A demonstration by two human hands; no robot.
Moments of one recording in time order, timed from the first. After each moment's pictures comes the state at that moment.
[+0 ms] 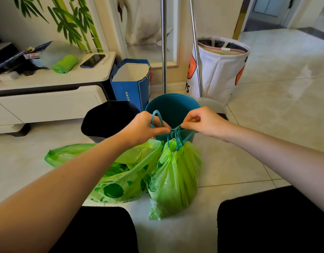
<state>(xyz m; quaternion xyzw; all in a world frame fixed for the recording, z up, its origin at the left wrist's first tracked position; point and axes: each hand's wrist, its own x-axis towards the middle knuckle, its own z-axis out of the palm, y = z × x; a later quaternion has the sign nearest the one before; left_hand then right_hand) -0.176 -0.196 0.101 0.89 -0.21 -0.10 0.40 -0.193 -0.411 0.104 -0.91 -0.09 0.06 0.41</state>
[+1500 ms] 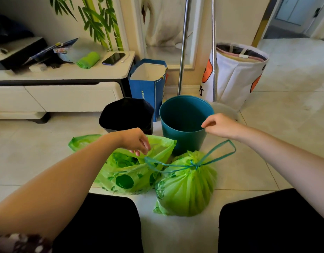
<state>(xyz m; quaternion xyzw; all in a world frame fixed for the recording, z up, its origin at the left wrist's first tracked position) -0.177 -0.117 0.080 0.91 -0.14 -0.33 0.20 -0.175 -0.424 0.094 -0.94 -0.03 0.13 0.30</state>
